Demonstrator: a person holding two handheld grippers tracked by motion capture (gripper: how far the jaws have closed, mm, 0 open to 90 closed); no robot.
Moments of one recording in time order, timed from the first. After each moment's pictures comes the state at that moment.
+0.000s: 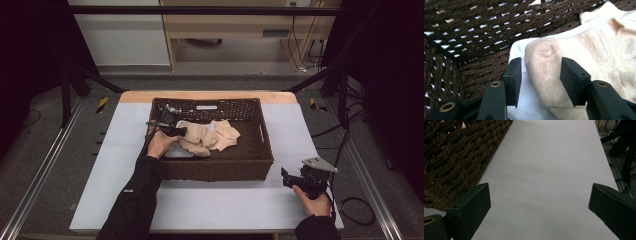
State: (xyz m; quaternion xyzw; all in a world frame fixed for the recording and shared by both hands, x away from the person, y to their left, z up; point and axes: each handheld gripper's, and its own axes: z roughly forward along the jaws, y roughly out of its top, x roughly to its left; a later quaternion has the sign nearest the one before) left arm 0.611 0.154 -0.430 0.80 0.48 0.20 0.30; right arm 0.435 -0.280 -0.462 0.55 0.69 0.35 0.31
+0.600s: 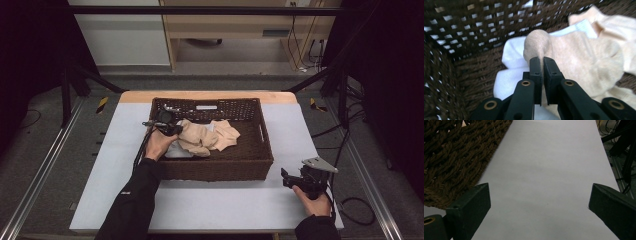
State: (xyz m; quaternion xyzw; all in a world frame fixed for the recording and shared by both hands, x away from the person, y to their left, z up) left arm 0.603 0.158 -0.417 0.80 0.48 0.17 0.32; right arm 0.435 -0.280 -0.462 0.55 0.69 0.35 0.31
